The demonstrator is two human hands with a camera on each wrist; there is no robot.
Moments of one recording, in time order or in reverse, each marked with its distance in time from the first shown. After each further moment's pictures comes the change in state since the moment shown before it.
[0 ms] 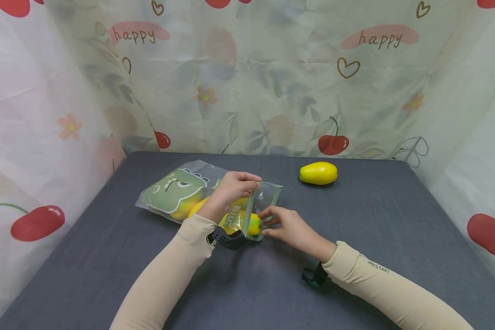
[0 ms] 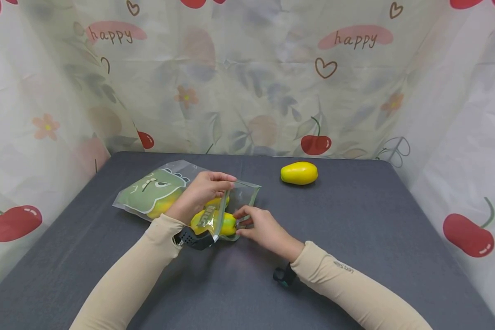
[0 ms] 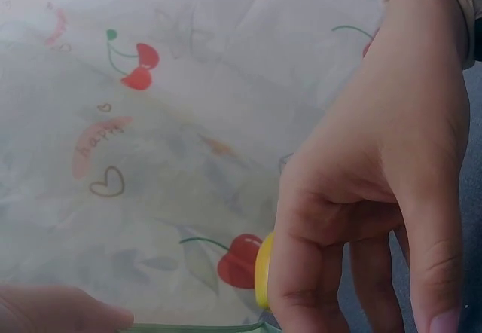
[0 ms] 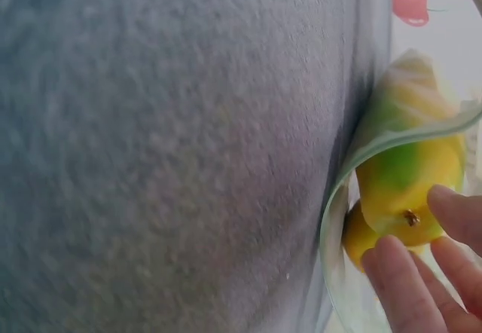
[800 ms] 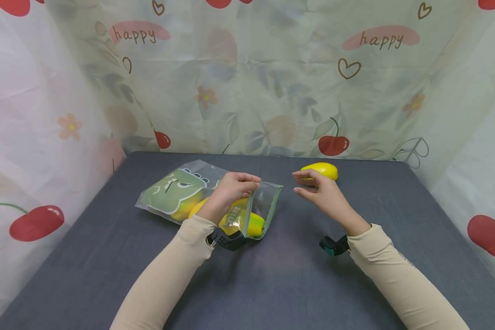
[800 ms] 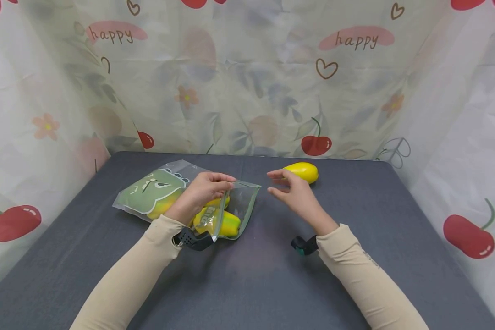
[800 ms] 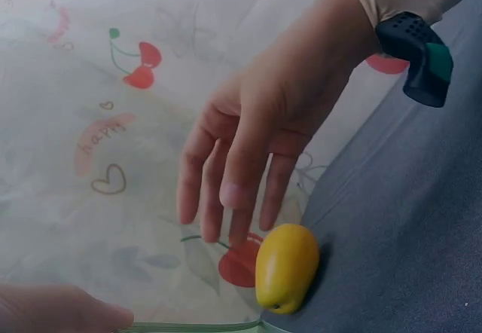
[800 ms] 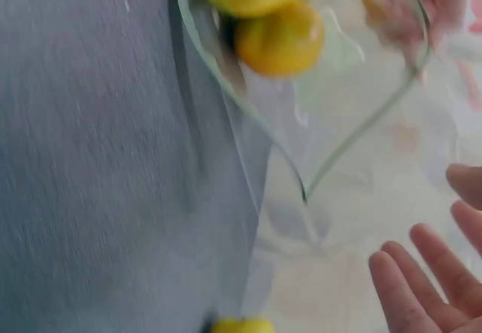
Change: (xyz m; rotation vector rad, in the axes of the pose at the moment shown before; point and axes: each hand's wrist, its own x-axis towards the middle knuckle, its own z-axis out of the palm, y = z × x) left_hand 0.000 -0.002 -0.001 -0.016 0.000 0.007; right_hand 0.004 0.018 -0.087 0.017 0.268 0.019
